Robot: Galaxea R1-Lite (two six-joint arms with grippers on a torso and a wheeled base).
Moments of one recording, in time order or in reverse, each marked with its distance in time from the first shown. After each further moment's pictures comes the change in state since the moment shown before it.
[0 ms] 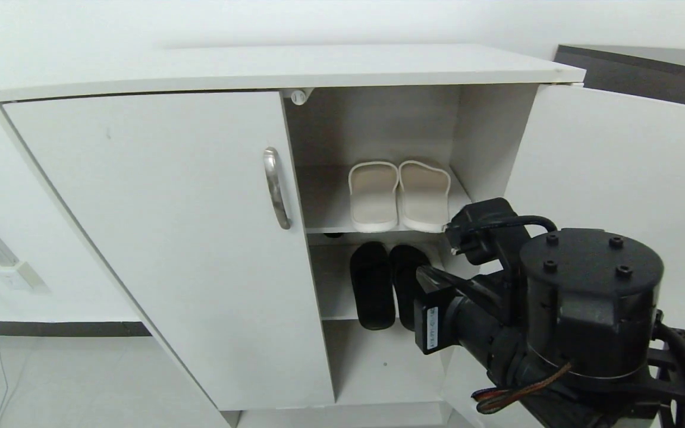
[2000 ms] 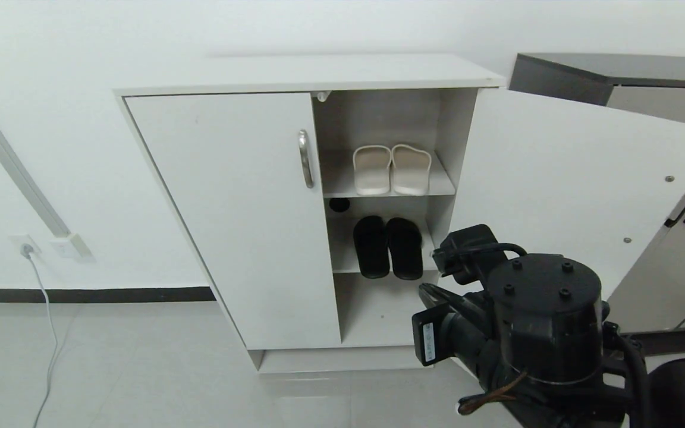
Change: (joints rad) left arm -0.001 0.000 0.000 -0.001 0.004 -0.002; right arm -0.033 0.064 0.044 -0.030 0.009 -0.003
